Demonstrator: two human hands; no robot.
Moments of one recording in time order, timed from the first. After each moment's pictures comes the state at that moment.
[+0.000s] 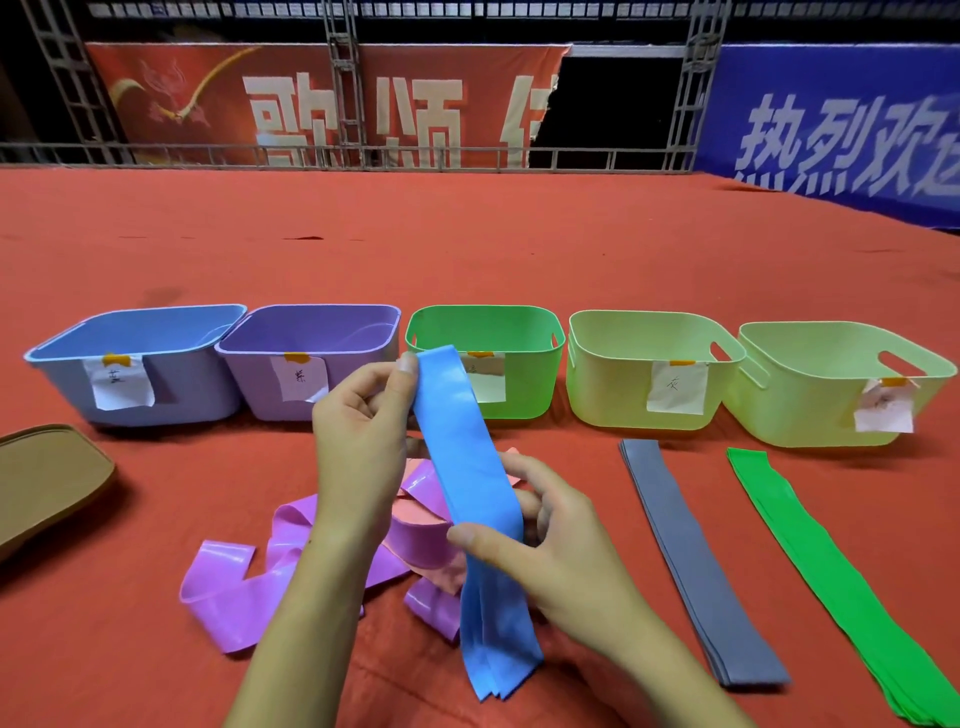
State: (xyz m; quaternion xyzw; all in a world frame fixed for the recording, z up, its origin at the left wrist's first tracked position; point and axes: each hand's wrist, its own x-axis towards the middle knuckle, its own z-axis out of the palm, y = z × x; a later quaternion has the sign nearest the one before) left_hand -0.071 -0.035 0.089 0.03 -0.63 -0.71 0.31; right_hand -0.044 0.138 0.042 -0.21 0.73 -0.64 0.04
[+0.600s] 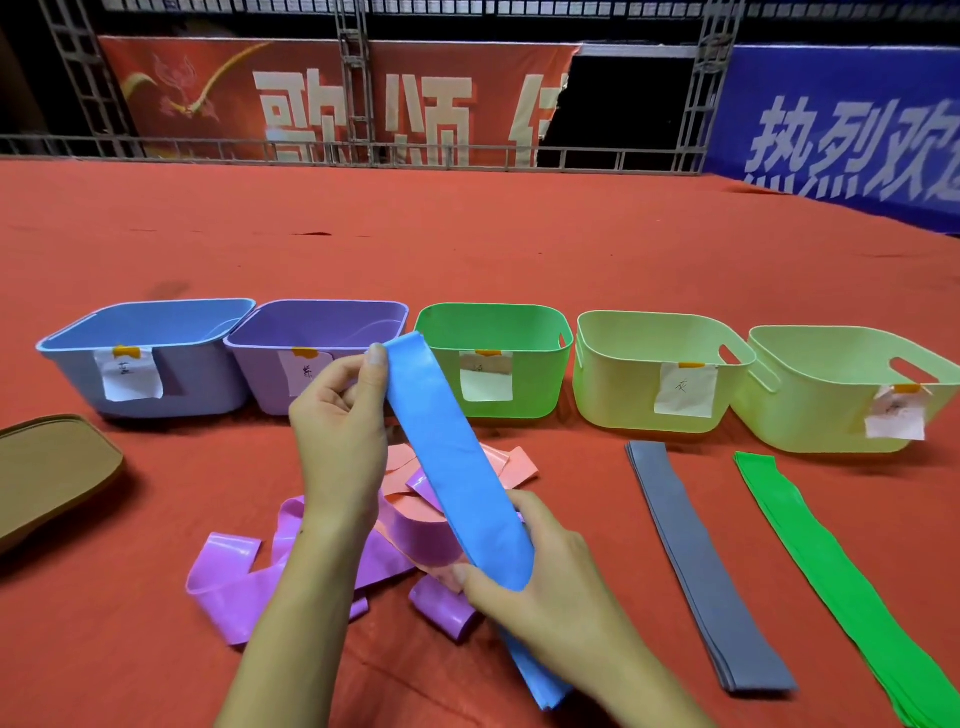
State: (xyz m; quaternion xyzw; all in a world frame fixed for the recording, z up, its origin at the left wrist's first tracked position) left_hand -0.084 -0.058 0.077 0.06 -0.59 -0.72 0.36; right_hand -0.034 0.135 0.018 -0.18 0.85 -0.49 0.02
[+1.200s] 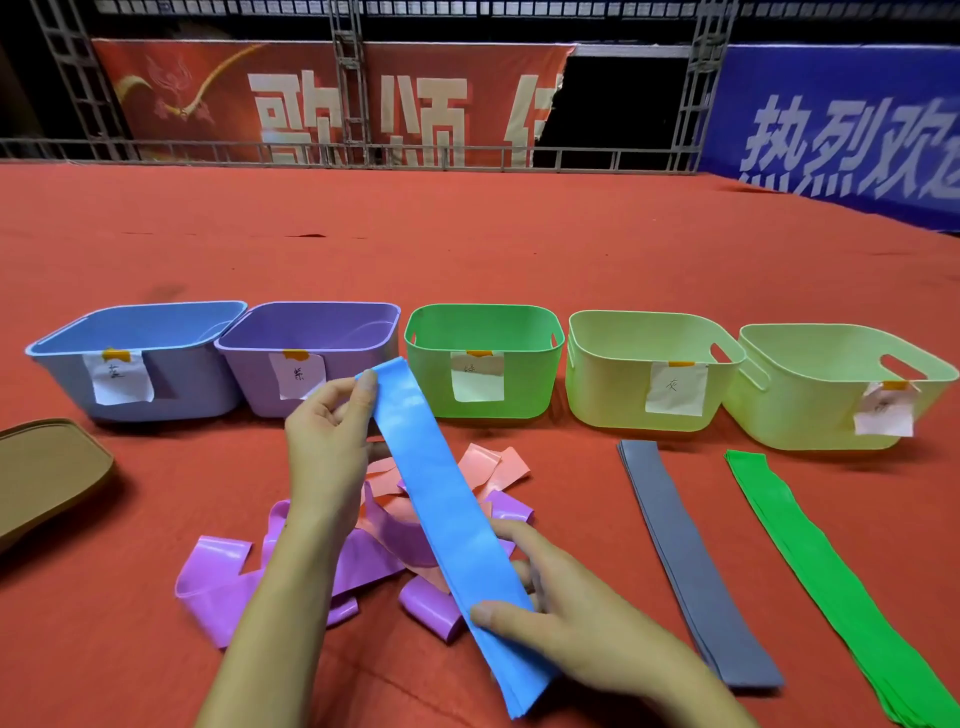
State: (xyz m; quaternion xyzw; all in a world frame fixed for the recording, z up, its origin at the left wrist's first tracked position) left_hand -0.101 -0.075 0.050 0.08 -0.61 -0.73 0.29; right_hand -0.040 0.170 0.017 -0.27 0.77 -0.53 0.23
